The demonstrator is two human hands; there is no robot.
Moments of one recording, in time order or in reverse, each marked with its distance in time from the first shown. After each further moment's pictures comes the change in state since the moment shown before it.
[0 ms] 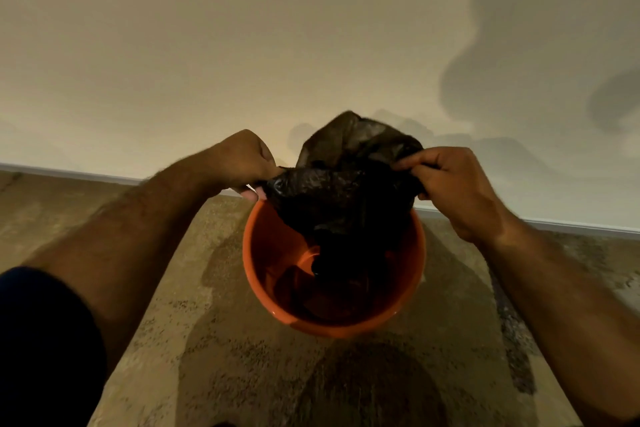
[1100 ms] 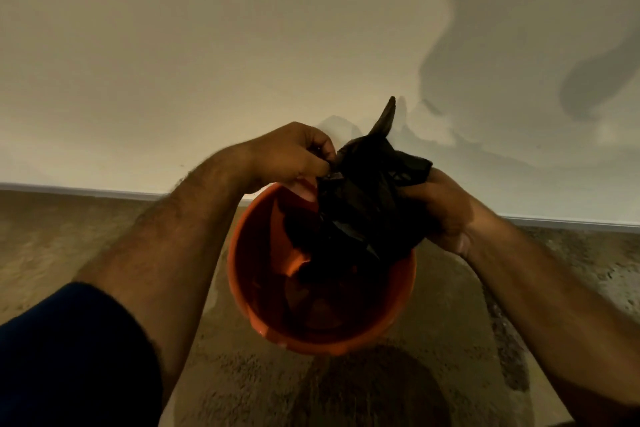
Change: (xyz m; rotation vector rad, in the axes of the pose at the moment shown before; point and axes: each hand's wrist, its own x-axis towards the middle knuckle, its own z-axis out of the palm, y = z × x) left_hand 0.022 0.069 0.028 -0.256 -0.304 0.268; right_hand 0.004 0.014 0.004 0.623 -0.222 0.316
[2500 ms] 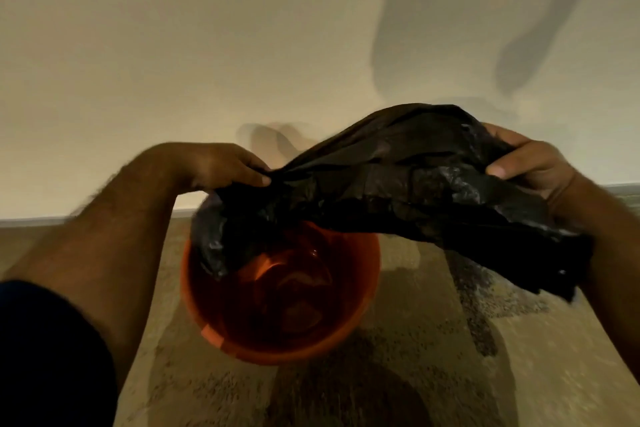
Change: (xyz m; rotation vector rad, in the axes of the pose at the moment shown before) left_hand 0.036 -0.041 -0.021 0.241 -0.127 -0.237; right_hand -0.055 -0.062 -0.120 0.262 -0.490 0.084
